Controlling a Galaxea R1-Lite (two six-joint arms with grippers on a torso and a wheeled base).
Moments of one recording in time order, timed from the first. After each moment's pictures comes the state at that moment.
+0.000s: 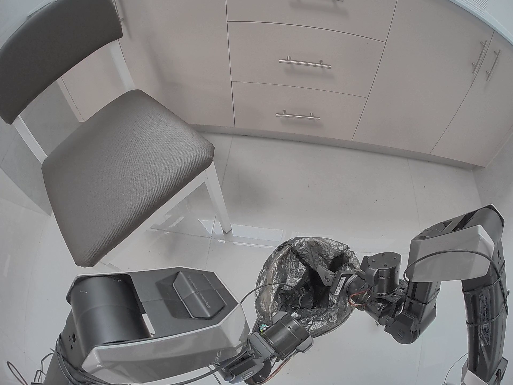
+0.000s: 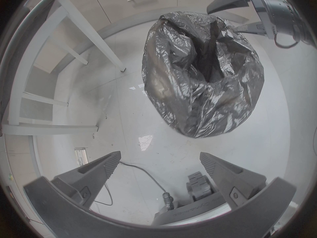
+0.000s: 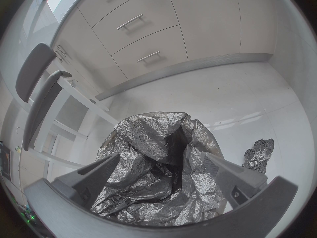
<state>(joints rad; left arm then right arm) -0.98 2.45 -0.99 -0.24 0.53 -0.48 0.48 2.43 -0.51 -1.53 -0.23 0.46</state>
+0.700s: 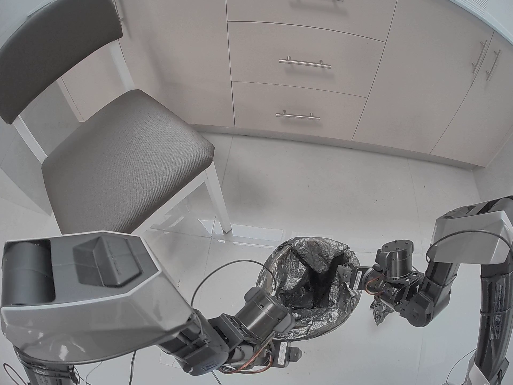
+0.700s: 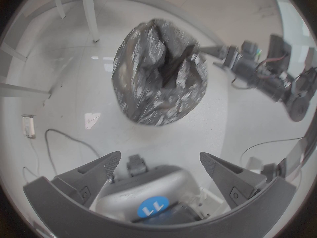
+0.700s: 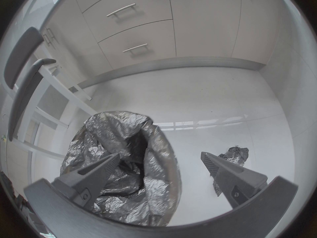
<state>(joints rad) -0.93 2.23 -0.85 -0.33 -0.04 -0.68 0.37 2.34 -0.53 -1.29 -0.23 0.35</state>
